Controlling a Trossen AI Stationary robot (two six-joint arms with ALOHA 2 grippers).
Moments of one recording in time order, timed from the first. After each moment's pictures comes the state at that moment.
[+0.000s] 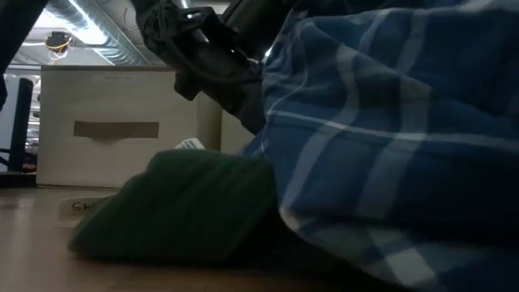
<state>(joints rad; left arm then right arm) -0.17 2.10 1.18 0.32 0.06 0.06 -0.16 0.01 0.05 -0.07 0.17 0.02</state>
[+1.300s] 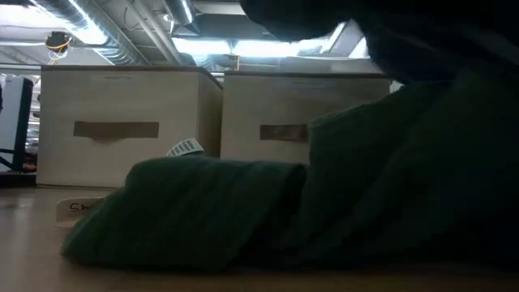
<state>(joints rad) -0.16 1.51 1.18 0.32 0.02 0.24 -0.16 0.01 0.05 -0.08 0.17 0.02</state>
